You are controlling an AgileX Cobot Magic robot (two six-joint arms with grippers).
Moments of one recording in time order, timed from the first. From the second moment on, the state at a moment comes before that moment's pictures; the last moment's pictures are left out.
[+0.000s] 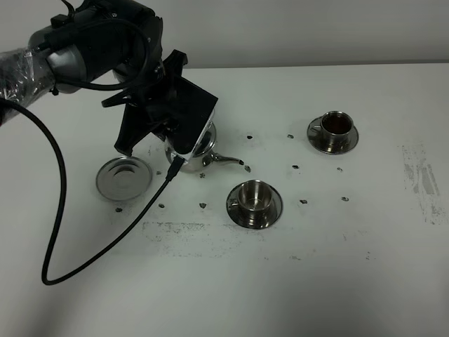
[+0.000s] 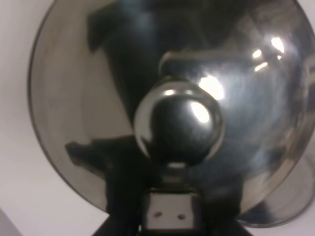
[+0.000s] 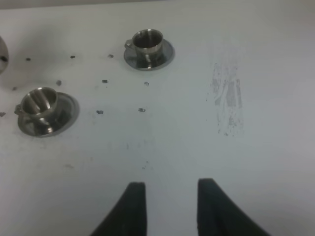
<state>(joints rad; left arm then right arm) -0.49 2.07 -1.73 0.15 0.95 1.53 0.03 -0.01 -0.52 0.15 1.12 -0.06</state>
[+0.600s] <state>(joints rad) -0.56 2.10 -1.73 0.32 0.92 1.54 0.03 -0.01 -0.52 0.15 1.12 -0.06</state>
